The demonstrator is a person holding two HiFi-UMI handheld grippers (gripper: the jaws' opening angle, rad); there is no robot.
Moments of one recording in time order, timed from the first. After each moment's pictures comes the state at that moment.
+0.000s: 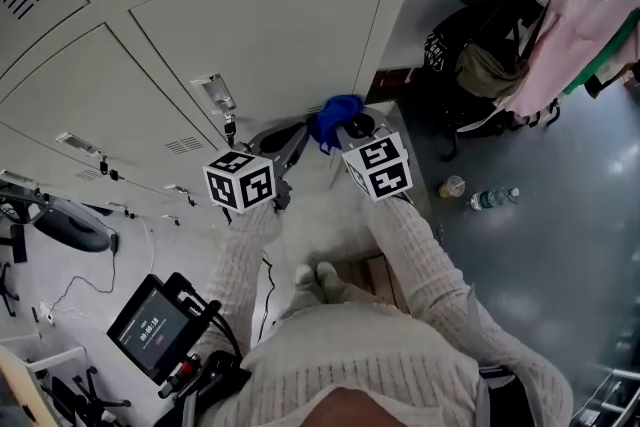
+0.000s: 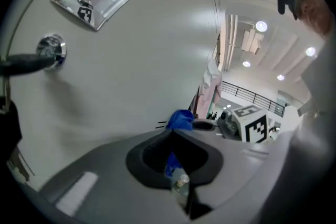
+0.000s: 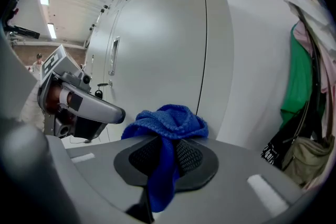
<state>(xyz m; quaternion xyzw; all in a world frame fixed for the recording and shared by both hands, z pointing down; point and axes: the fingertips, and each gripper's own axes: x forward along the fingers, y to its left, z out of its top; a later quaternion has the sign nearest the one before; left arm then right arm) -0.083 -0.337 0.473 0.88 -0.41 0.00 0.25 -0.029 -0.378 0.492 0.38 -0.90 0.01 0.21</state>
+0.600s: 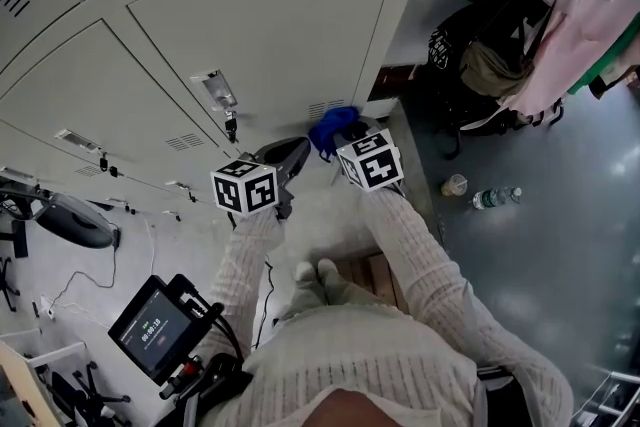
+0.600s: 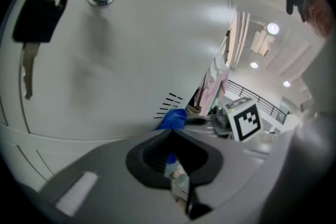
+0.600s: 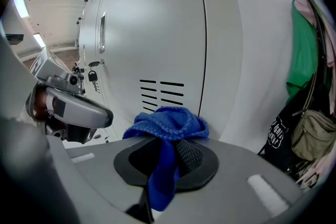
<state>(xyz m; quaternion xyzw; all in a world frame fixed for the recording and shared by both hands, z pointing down) -0.083 -0.322 0.522 0.86 -0.41 0.02 0.30 -0.033 -0.379 0.555 0.36 -0.89 0.10 0.27</state>
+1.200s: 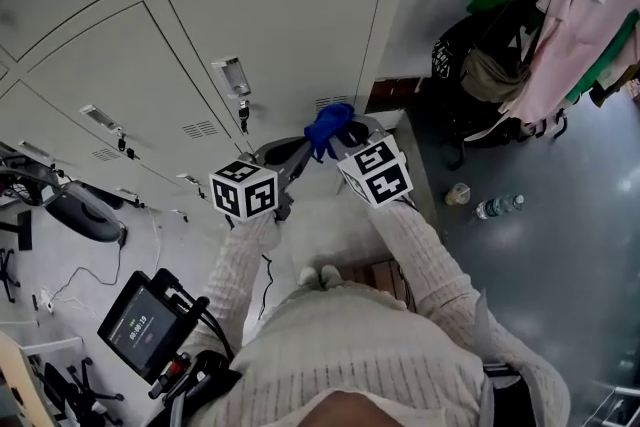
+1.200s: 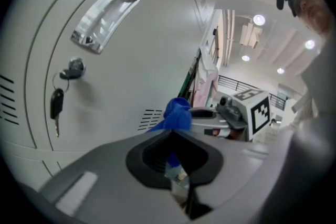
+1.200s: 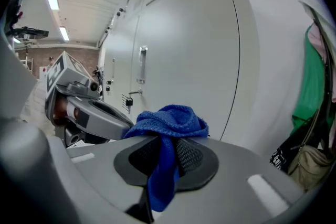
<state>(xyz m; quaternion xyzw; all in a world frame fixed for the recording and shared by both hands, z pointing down) -0.075 -0.286 0.473 0.88 -0.42 0.03 0.23 -0.046 -0.324 0.476 0.31 -0.92 0.01 0.23</state>
